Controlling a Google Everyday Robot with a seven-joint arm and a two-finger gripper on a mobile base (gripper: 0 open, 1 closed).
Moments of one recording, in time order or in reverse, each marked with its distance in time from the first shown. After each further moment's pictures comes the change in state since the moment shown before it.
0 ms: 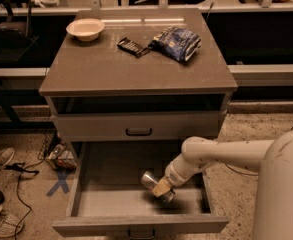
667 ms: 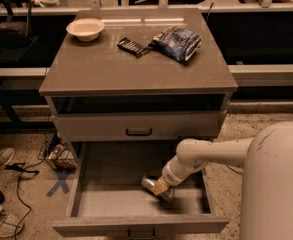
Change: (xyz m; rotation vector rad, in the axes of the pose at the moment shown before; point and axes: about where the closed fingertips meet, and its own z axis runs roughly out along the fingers) arm -0.009 -0.009 0.021 0.046 0.012 -0.011
